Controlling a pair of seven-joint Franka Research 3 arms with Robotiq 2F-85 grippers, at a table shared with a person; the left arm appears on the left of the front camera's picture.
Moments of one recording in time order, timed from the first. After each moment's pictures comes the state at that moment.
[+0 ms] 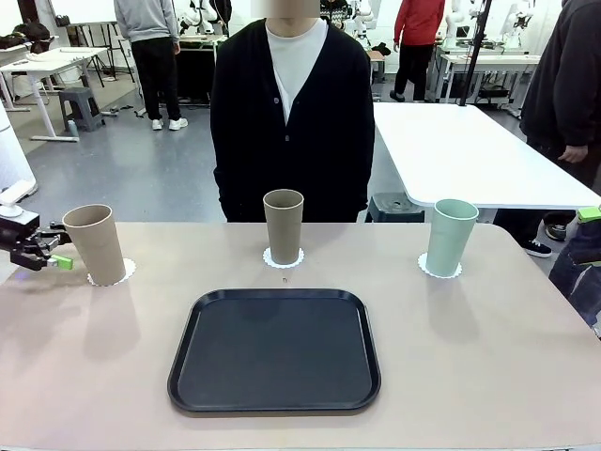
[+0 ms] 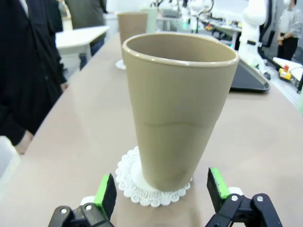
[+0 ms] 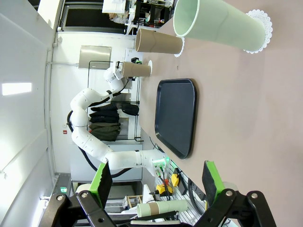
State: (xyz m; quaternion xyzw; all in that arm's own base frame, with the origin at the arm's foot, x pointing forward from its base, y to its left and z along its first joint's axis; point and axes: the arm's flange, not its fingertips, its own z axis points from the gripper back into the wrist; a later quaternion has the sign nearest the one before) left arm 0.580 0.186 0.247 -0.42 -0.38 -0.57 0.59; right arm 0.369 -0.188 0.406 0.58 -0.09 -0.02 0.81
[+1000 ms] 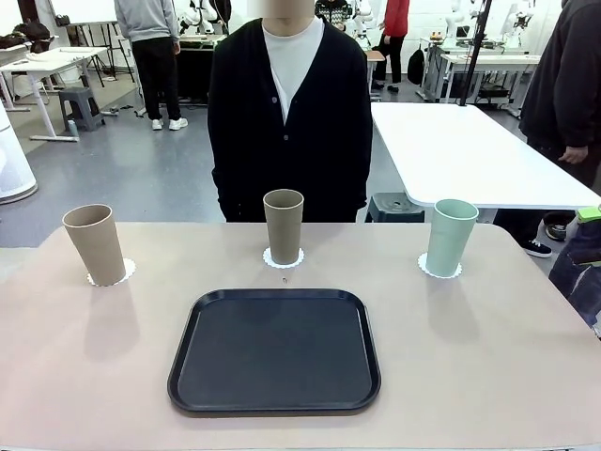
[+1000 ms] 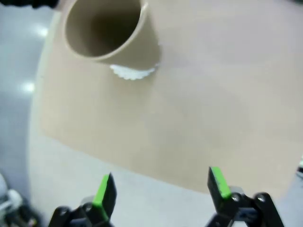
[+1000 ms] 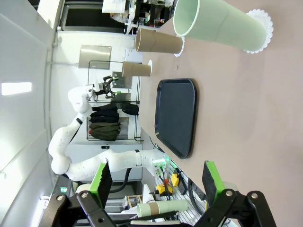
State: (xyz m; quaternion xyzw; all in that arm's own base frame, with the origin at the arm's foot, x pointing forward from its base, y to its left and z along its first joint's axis) left arm 0.420 0.134 0.451 0.02 -0.14 -0.58 0.80; right arm 0.369 -0.187 0.406 0.58 -0.09 -0.01 0.81
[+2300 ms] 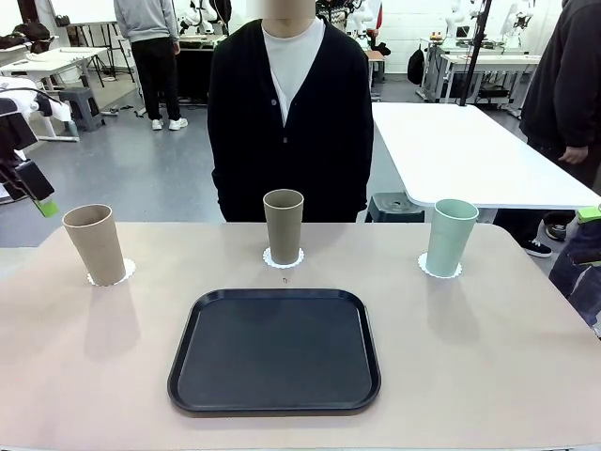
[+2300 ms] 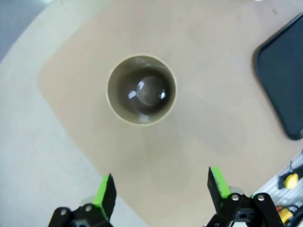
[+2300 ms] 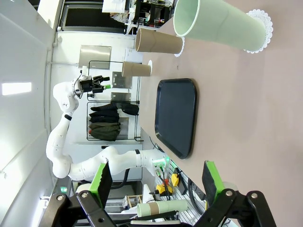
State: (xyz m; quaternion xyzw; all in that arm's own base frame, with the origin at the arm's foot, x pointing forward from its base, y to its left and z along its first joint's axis) left arm 0.448 0.023 0.521 0.00 -0.11 -0.28 0.95; right arm 0.369 -0.187 0.406 0.58 -0.09 -0.01 0.81
